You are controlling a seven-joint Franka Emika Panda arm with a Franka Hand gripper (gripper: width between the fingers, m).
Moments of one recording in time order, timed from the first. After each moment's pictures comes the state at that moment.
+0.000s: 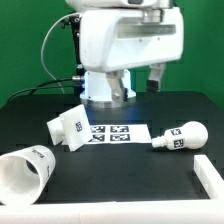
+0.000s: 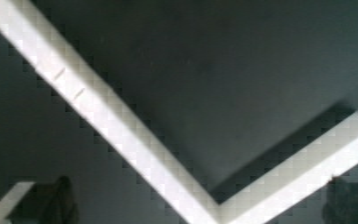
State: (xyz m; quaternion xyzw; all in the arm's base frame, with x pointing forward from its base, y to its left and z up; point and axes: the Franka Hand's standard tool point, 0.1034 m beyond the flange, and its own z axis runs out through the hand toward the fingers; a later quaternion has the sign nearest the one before) arm 0.593 0.023 0.167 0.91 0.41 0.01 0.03
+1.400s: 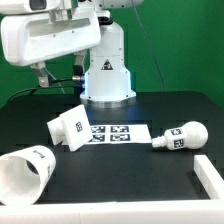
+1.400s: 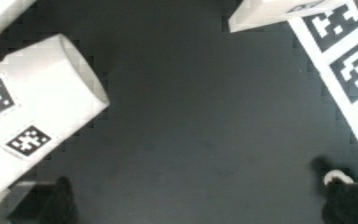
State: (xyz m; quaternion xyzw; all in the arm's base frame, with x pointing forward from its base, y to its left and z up) arm 0.469 -0.095 0.167 0.90 0.43 0.00 -0.03
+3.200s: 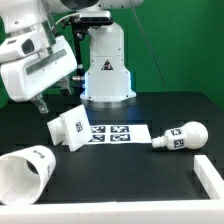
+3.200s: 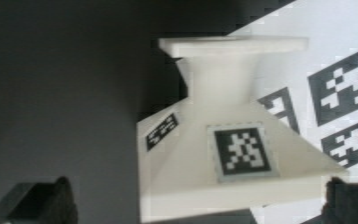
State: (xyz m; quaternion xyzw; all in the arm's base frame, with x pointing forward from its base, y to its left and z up) arm 0.372 -0.129 0.091 0.85 0.52 0.05 -0.12
